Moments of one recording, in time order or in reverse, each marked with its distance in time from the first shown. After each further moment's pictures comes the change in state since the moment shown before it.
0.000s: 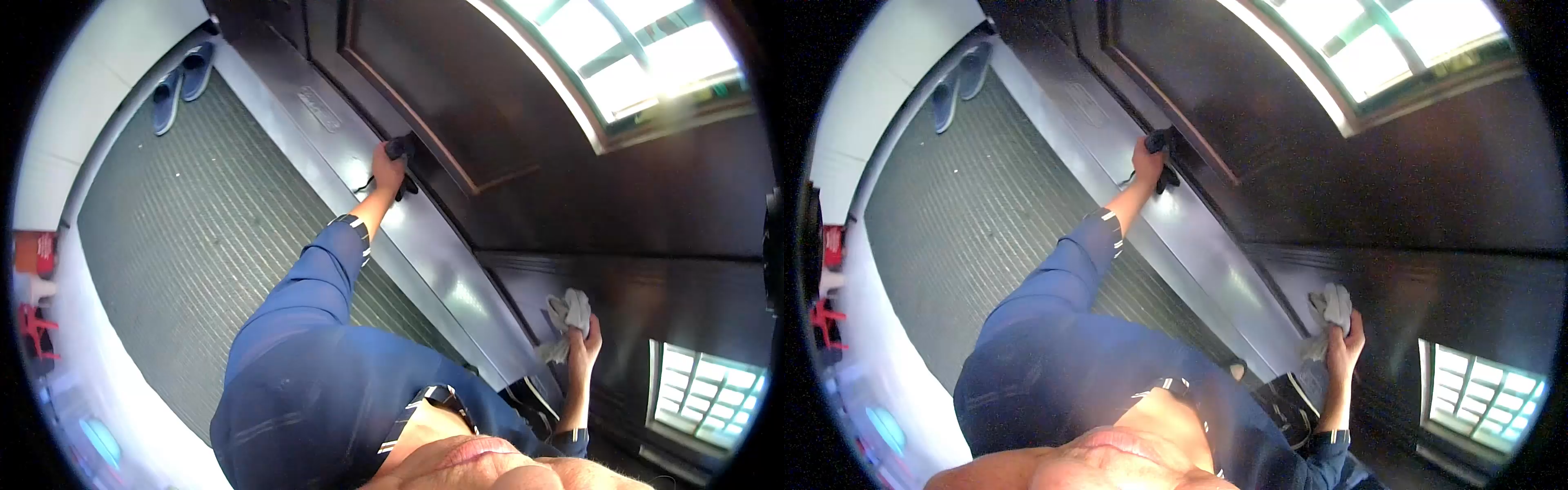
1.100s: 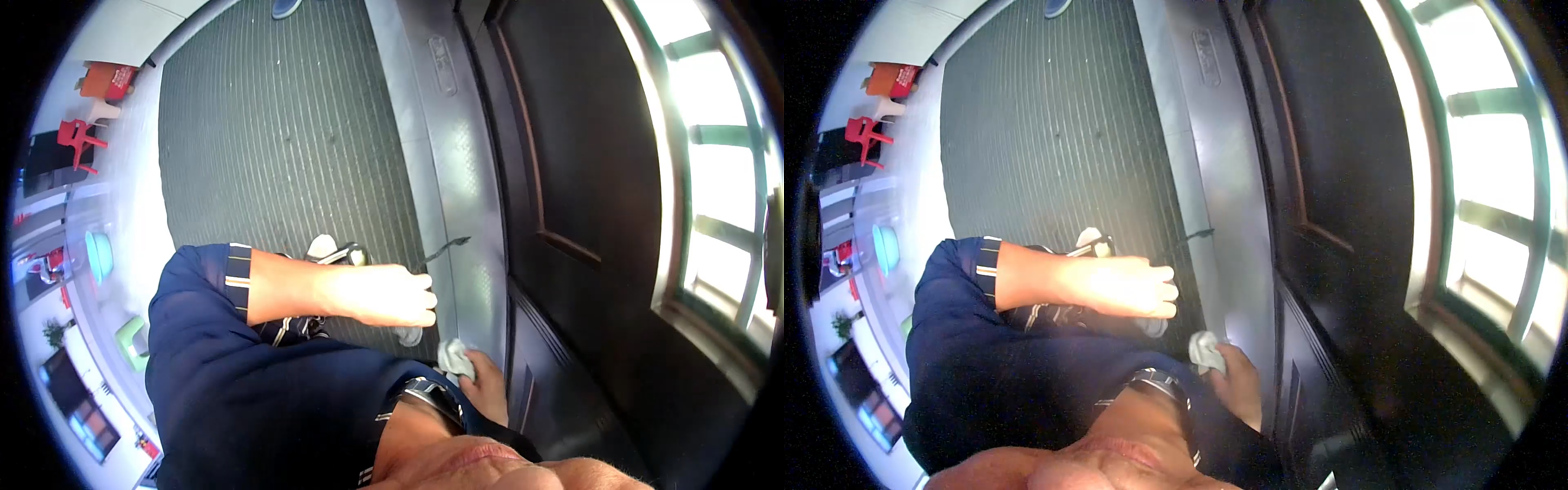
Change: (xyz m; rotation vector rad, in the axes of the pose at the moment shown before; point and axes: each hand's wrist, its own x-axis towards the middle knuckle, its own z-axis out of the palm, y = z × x) left_hand -0.139 0.273 -0.186 0.567 -1.459 0.568; right_hand 0.010 -0.067 0.076 -0.309 -1.151 -0.151
